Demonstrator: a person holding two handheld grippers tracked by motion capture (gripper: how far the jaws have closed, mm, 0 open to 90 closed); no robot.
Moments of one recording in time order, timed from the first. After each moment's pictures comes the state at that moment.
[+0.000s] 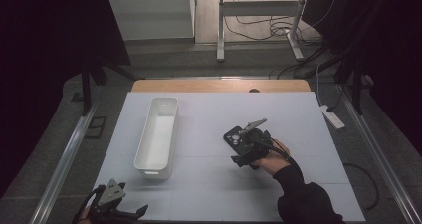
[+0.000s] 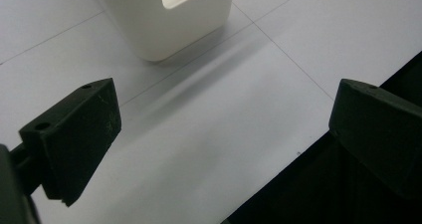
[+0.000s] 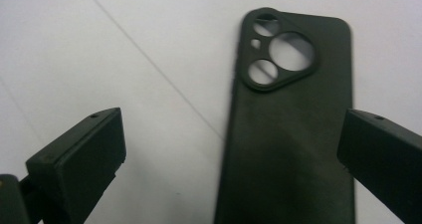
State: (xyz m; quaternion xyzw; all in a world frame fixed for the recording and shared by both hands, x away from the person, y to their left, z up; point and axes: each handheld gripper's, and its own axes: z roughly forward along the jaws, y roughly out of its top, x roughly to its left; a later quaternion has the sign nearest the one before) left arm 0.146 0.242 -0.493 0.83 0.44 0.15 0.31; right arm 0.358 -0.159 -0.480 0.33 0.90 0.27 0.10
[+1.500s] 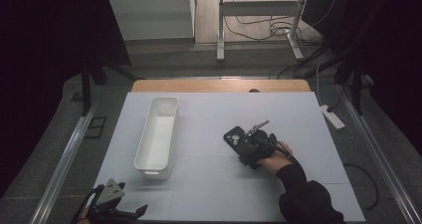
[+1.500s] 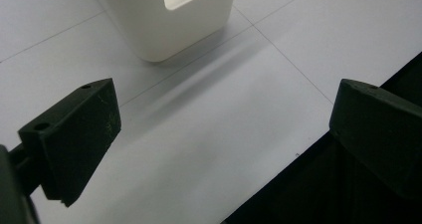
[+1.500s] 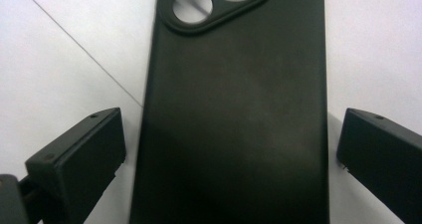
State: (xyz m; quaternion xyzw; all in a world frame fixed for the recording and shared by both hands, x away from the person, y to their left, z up) left arm 0.146 0.245 -0.493 0.82 0.45 0.15 0.32; right arm 0.378 -0.177 -0.519 0.36 0.90 0.21 0.11
